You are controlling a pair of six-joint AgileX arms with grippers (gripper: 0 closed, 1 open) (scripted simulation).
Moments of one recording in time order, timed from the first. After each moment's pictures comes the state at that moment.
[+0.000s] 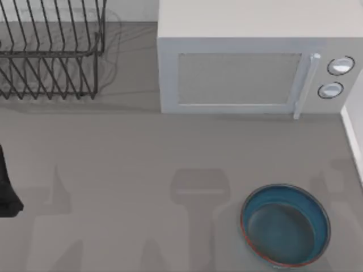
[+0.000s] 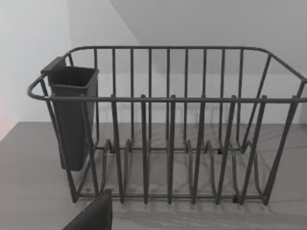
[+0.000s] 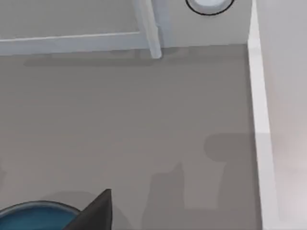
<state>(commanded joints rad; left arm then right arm) 0.00 0.00 0.00 0.00 0.00 0.00 0.19 0.58 0.46 -0.48 0.00 0.19</state>
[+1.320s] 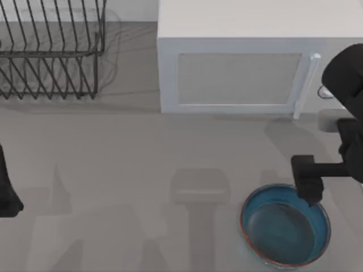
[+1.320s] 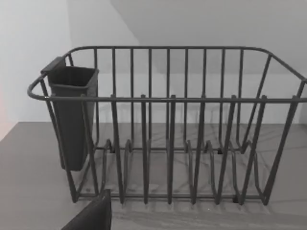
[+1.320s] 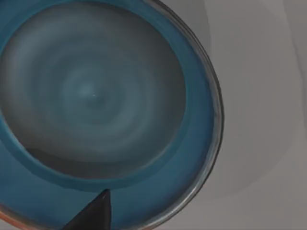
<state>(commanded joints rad) 0.00 0.00 0.00 0.00 0.00 0.00 0.46 1.51 1.09 -1.15 0.00 0.47</state>
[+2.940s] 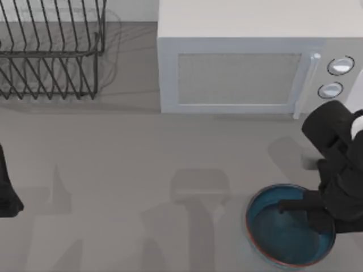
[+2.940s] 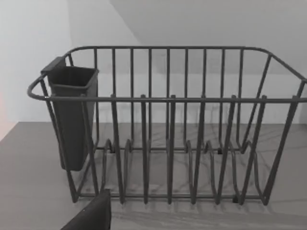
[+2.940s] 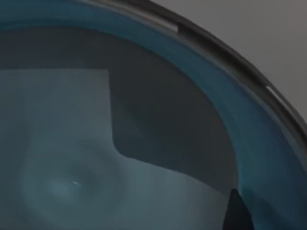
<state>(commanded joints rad) 0.00 0.00 0.00 0.00 0.00 0.00 0.46 1.64 0.84 -0.77 0.00 0.47</state>
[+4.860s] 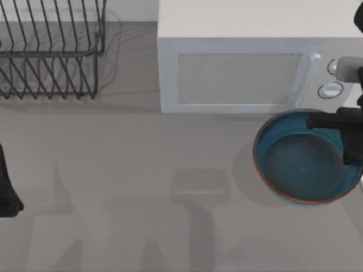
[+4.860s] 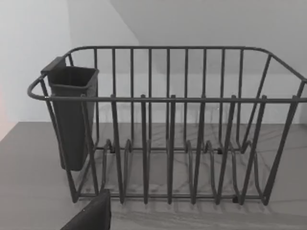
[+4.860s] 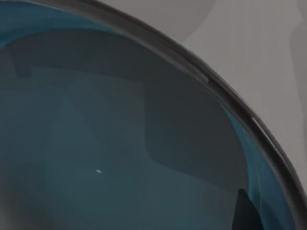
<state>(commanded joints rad) 0.00 0.00 0.00 0.00 0.00 0.00 0.39 1.47 1.32 -1.28 -0.05 0.43</state>
